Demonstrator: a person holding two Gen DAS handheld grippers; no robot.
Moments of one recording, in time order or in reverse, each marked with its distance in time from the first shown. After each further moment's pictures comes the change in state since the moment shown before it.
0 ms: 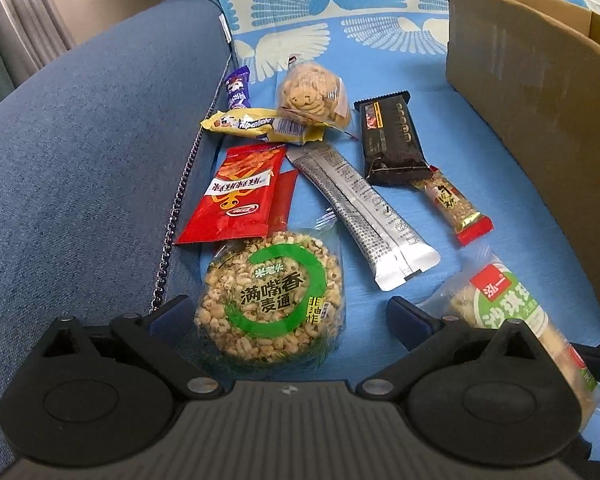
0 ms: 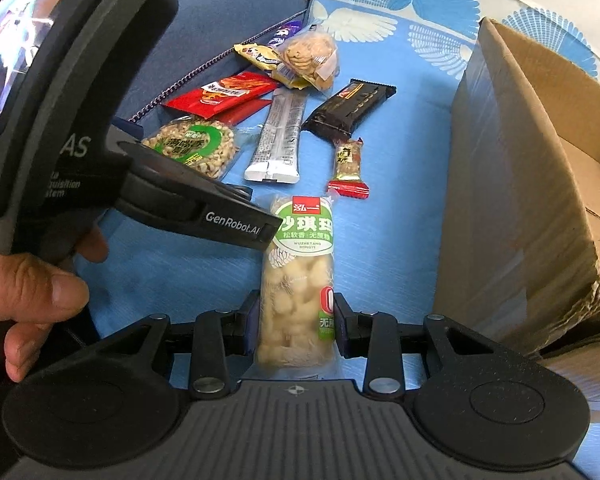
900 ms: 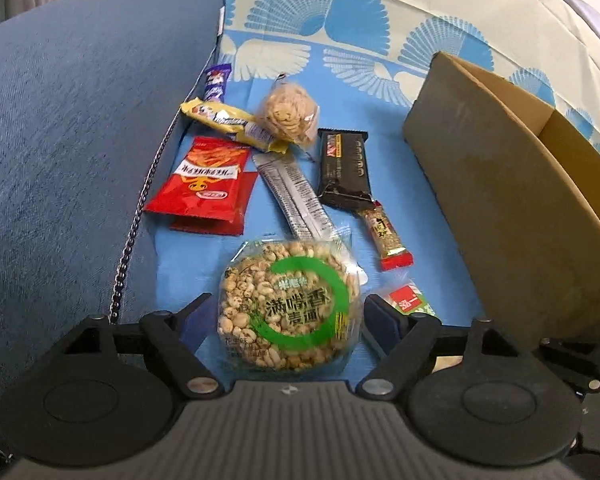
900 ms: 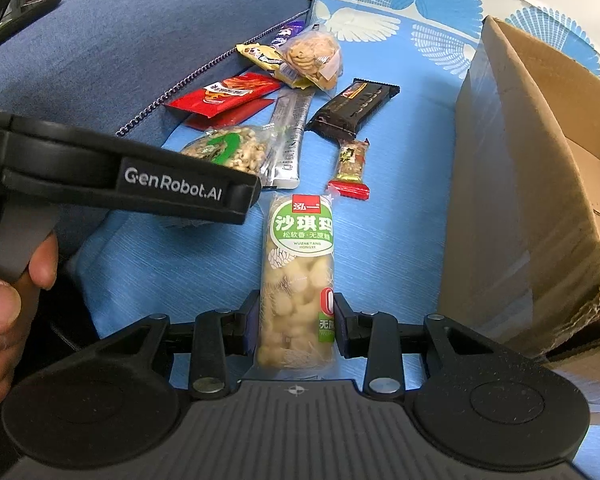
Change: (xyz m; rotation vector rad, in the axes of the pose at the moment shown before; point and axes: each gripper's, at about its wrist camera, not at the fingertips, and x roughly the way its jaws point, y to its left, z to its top) left arm -0.026 0.032 -0.008 -0.241 -0.016 -0.303; right arm 0.002 -0.001 -0.001 0.001 0.000 0.015
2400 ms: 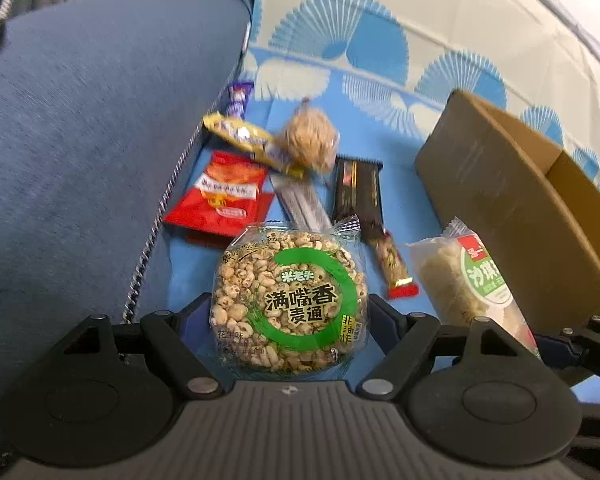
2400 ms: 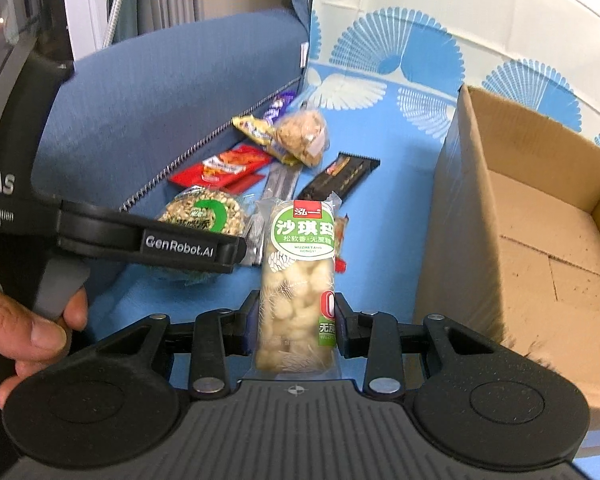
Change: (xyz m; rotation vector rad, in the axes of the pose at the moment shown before) left arm -0.014 0.010 -0.002 -0.083 -0.095 0.005; right arm -0.039 -0.012 0.013 -0.001 -0.183 -0.003
